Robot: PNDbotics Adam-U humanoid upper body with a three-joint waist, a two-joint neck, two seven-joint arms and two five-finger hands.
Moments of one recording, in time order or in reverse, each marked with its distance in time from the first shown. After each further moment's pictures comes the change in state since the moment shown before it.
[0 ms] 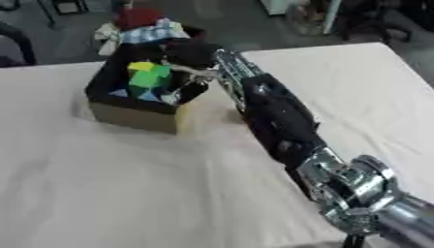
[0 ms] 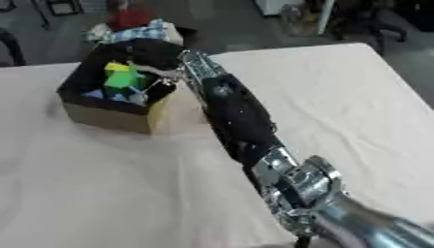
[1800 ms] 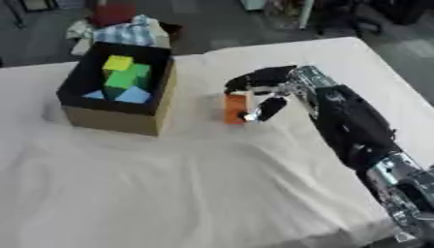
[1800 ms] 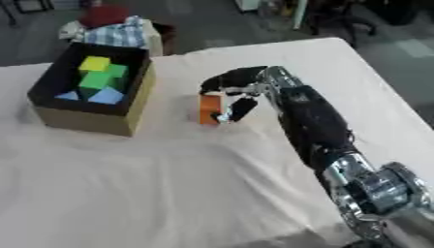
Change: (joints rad) left arm 0.025 0.036 0.036 0.030 -0.012 0.010 0.023; right arm 0.102 -0.175 0.033 0.150 0.095 0.078 0.262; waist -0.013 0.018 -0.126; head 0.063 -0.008
